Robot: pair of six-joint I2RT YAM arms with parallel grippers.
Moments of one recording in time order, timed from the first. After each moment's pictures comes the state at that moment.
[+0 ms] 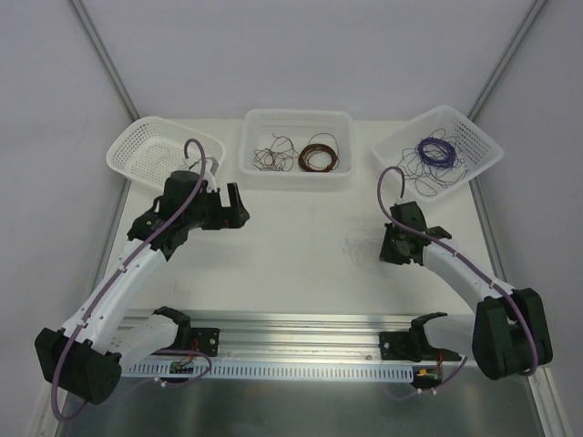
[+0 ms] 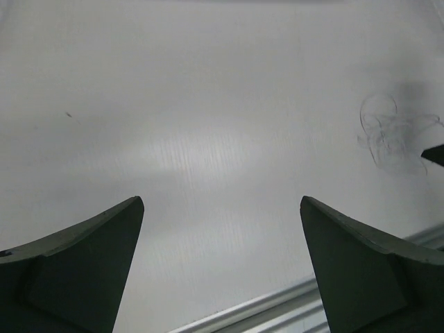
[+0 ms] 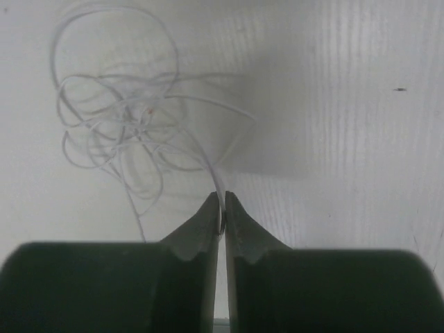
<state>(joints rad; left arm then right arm) -0.31 1.04 0.98 -0.59 0.10 -0.37 0.28 1.22 0.64 -0.54 0.05 0.49</state>
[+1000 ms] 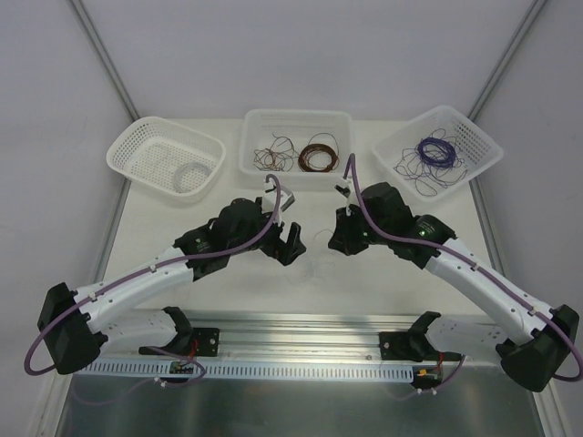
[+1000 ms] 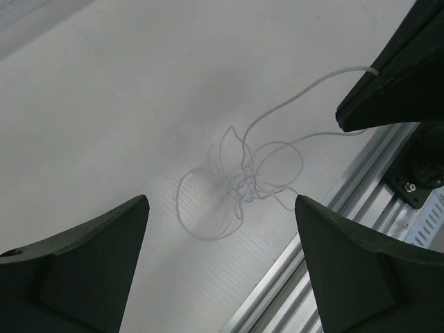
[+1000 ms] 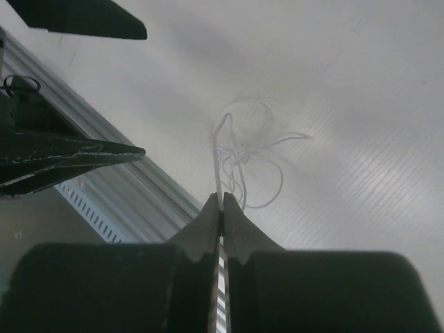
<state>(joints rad) -0.88 1.09 0.82 -0.23 0.04 -0.29 0.76 1.09 1.03 -0.66 -0.17 0.36</state>
